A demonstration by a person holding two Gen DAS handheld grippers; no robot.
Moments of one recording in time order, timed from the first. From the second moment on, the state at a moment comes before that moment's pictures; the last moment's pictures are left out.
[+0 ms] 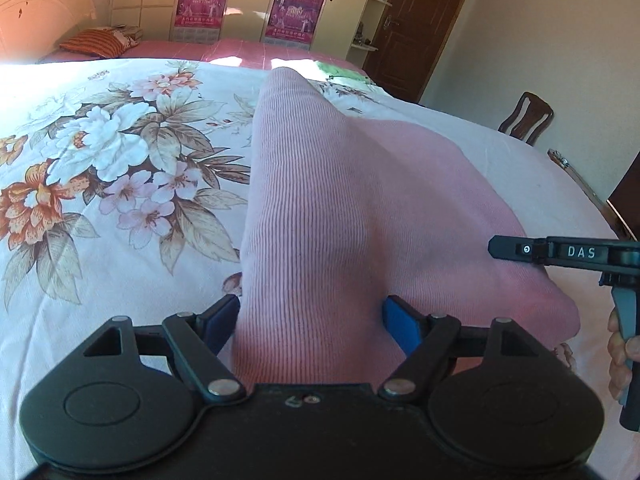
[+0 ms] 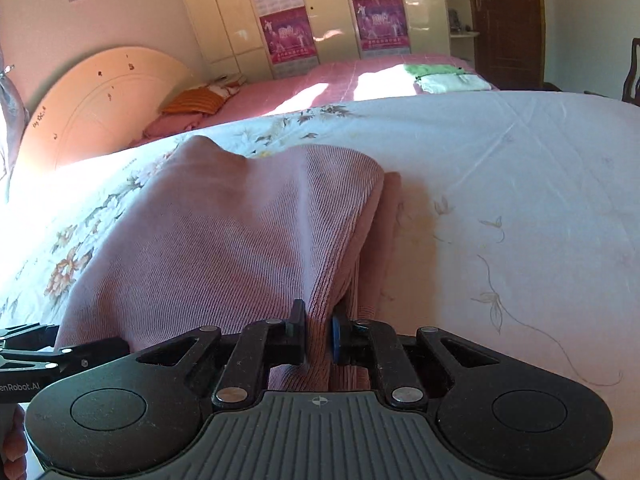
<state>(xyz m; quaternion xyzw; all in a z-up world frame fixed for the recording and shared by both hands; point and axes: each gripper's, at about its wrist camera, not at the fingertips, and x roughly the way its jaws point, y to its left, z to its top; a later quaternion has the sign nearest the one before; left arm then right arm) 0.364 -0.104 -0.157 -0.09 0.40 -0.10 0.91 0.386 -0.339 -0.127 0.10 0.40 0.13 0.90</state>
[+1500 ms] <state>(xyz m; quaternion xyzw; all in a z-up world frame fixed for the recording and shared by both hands) 0.476 -0.103 -0.137 -0.08 0.36 -0.13 0.92 0.474 -0.302 -0.145 0.04 0.37 0.07 0.92</state>
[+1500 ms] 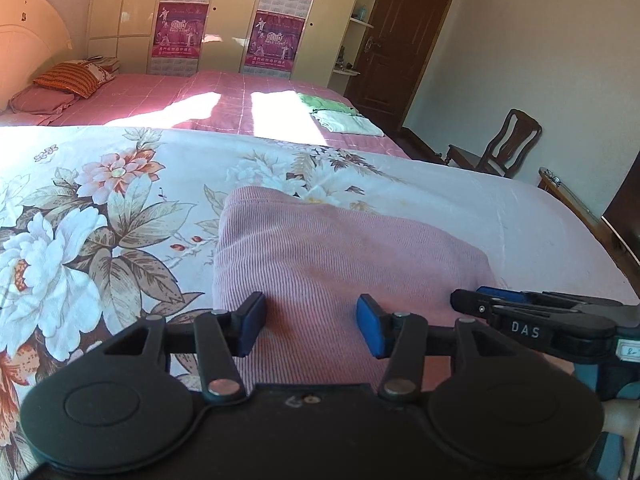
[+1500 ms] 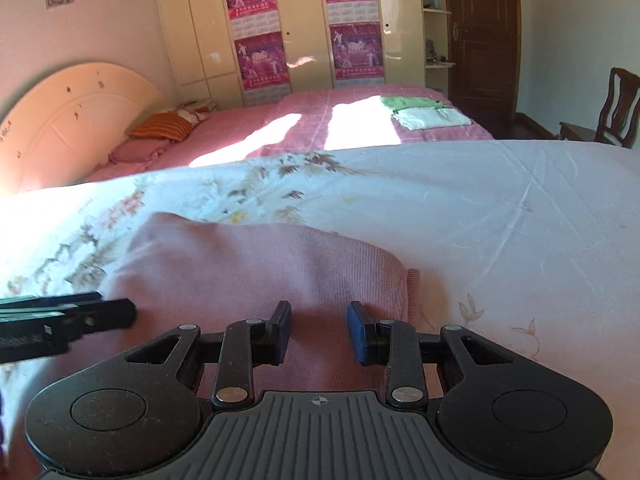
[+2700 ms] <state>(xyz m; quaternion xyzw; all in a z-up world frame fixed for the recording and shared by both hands) 0.360 -0.106 -0.125 -0.05 0.37 -0.08 0.92 0.341 -0.287 -0.118 0.06 0.37 0.11 0.92</state>
